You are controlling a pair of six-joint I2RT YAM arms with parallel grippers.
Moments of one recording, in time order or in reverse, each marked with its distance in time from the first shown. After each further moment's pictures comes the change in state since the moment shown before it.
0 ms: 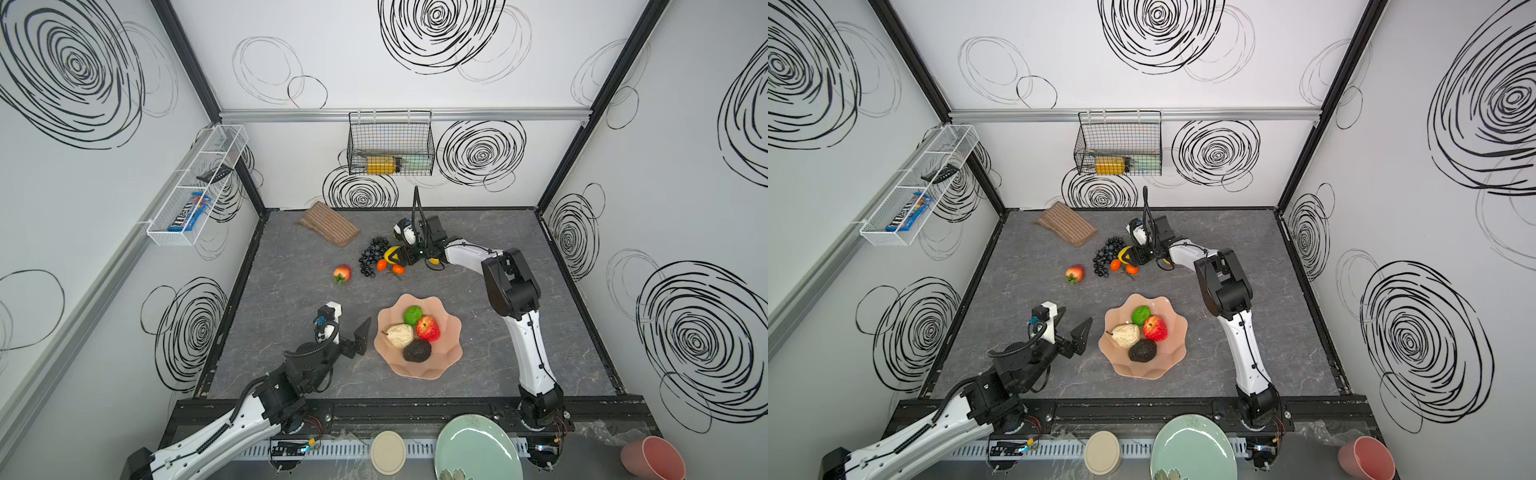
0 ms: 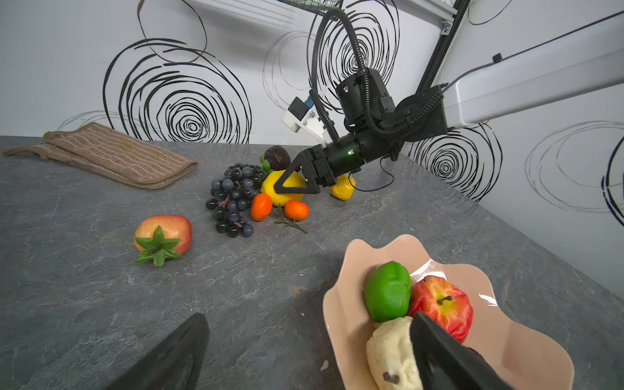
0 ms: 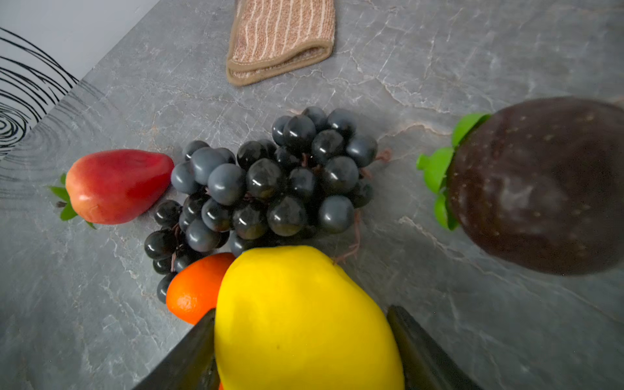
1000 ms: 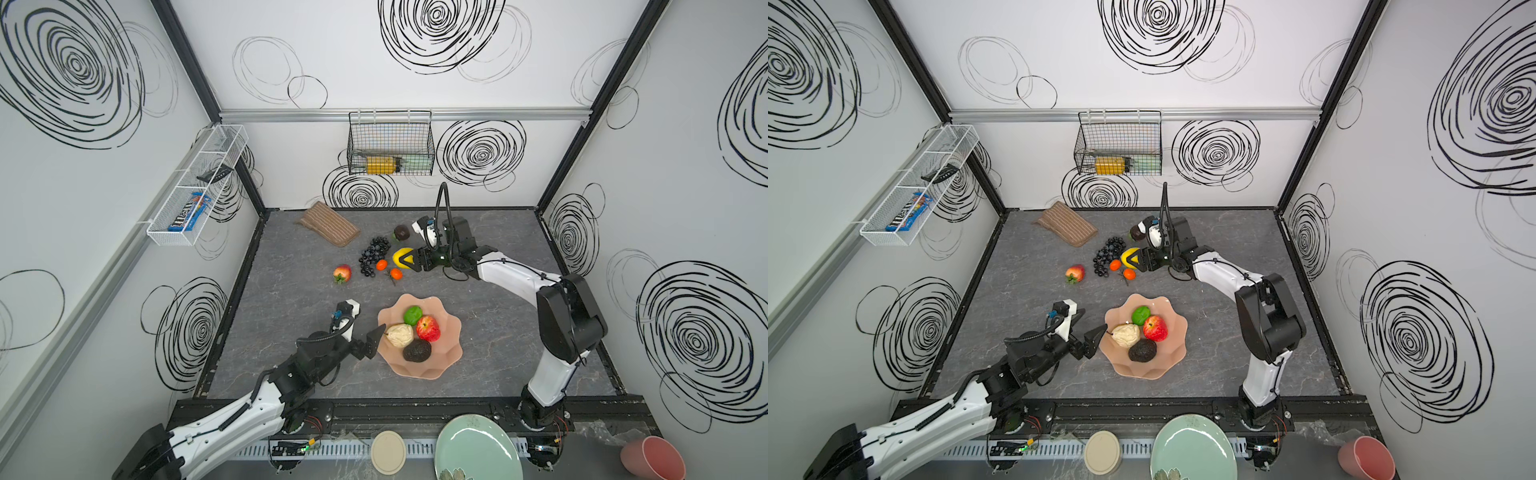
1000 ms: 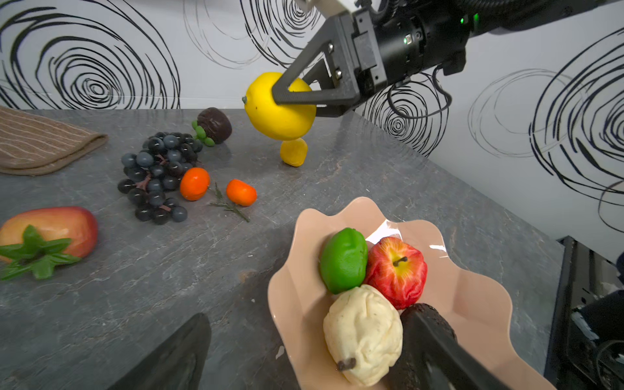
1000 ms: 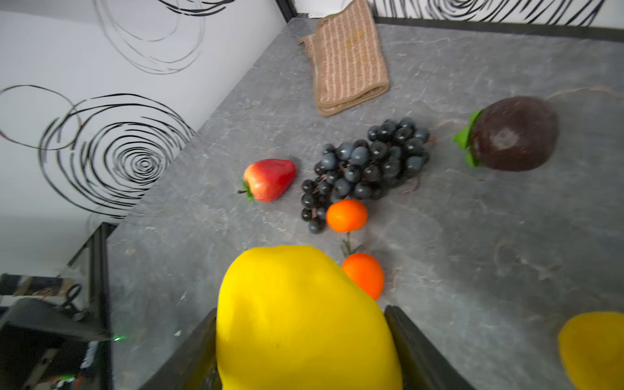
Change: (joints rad) left arm 0.072 0.350 0.014 0.272 0.314 0.044; right arm 0.024 -0.579 -0.483 0.038 -0.076 0.223
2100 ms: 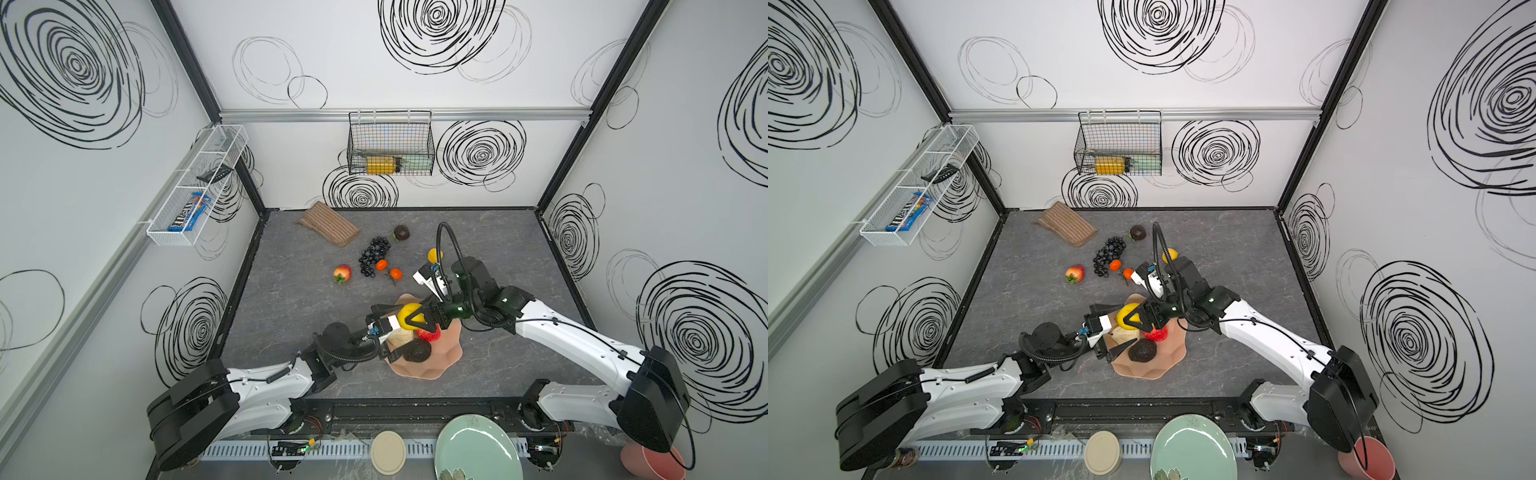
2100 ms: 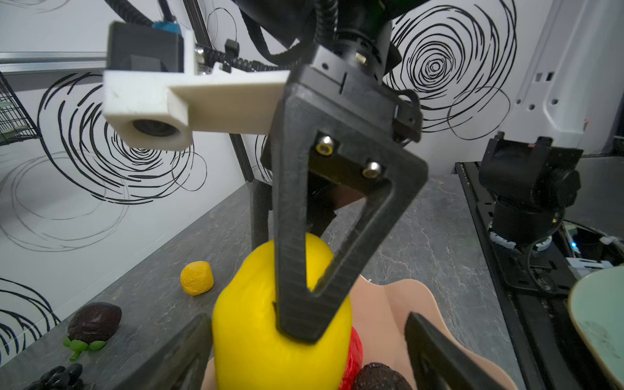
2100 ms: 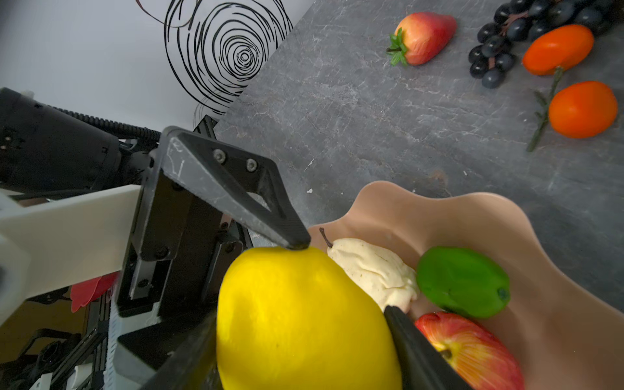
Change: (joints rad) left arm -0.104 0.447 0.100 0.560 0.321 0.495; right arm 0.246 -0.508 -0.317 -0.279 -0.024 0.047
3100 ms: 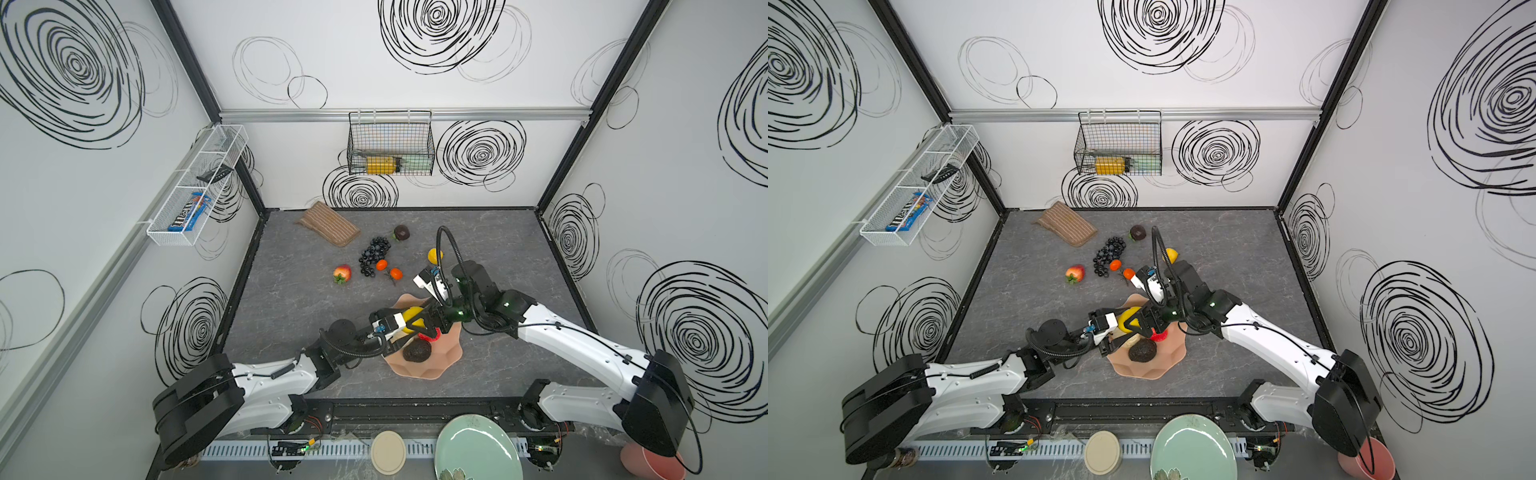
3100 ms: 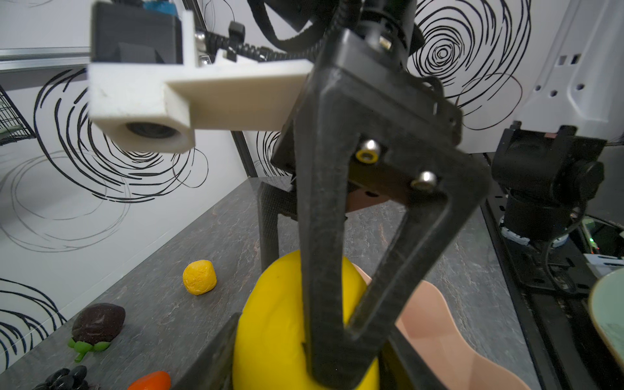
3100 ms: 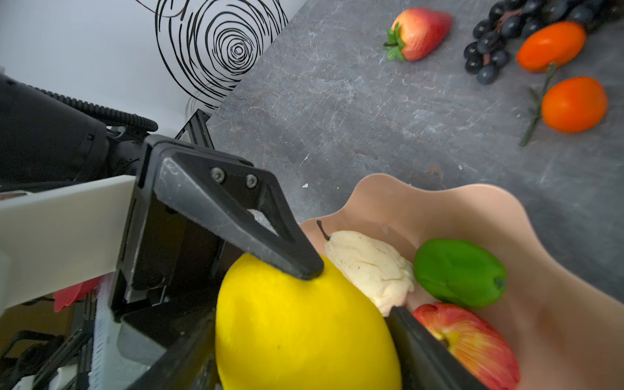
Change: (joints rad) left arm -0.017 0.029 0.045 -0.041 -0.034 0.009; right arm 0.010 -0.054 -0.021 -0.003 0.077 0.007
